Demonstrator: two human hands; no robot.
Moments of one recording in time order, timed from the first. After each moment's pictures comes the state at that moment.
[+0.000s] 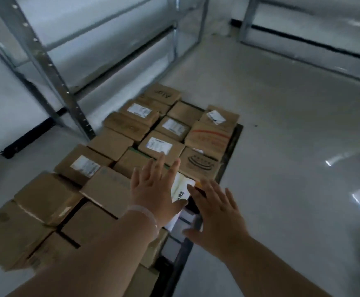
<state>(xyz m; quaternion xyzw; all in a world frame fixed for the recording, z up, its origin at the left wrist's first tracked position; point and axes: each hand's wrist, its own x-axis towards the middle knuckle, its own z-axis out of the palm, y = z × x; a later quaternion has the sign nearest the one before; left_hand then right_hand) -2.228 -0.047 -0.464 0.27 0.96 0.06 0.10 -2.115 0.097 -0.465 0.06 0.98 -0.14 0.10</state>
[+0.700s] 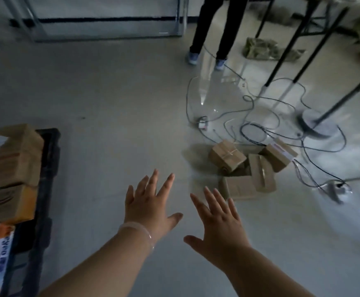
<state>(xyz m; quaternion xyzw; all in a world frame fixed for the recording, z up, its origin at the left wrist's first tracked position) -1.759 0.375 -0.466 0.60 0.79 0.02 0.16 -1.570 0.412 -0.454 0.46 0.87 -0.15 0.08</state>
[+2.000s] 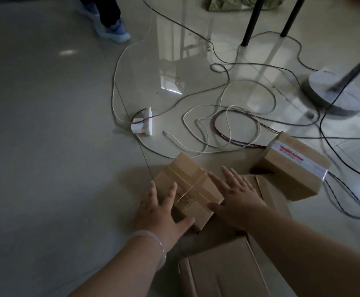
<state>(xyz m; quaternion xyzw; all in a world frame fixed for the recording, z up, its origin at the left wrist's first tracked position) -1.604 0.876 -0.901 0.57 0.76 -0.01 0.31 -1.399 0.967 -0.907 0.55 0.80 -0.19 0.13</state>
